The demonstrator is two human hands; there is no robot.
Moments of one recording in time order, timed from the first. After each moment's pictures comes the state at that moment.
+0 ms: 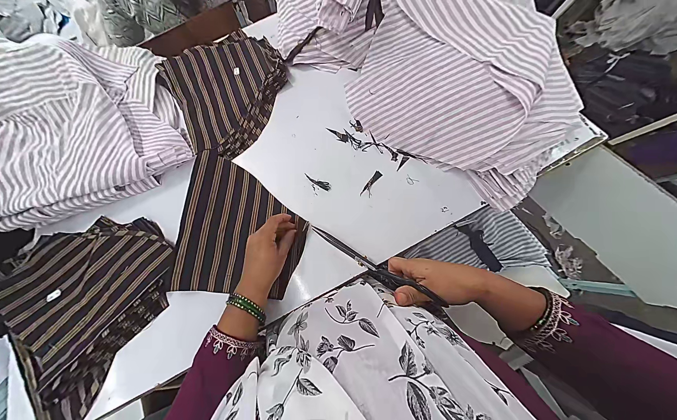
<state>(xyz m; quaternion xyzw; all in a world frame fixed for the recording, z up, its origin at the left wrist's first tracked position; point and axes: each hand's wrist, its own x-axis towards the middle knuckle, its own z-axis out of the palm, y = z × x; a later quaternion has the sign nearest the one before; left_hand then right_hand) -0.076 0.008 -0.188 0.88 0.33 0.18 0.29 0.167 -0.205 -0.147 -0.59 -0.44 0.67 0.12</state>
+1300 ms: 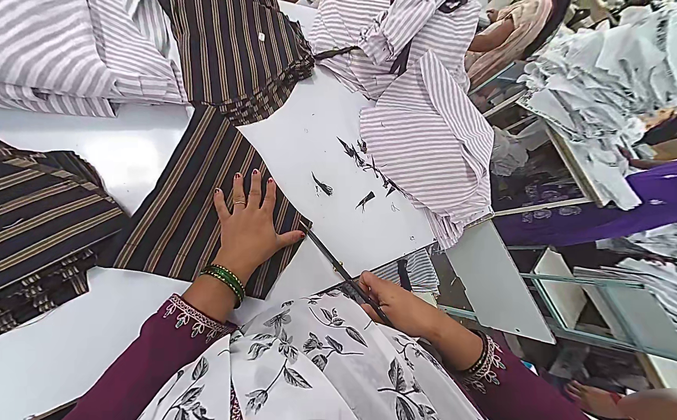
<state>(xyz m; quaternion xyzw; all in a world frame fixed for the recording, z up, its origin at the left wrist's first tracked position) -0.069 0.036 -0.181 0.88 0.42 -0.05 0.24 0.104 -0.182 -0.113 -0.72 -0.41 0.56 0.03</state>
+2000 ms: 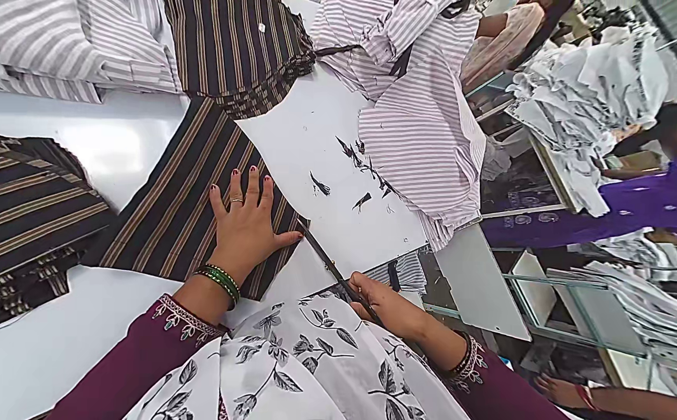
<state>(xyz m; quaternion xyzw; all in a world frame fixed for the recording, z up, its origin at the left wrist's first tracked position) -0.068 0.035 -0.183 0.88 0.41 -0.03 0.25 0.099 -0.181 -0.121 -0.72 -0.39 0.57 0.09</state>
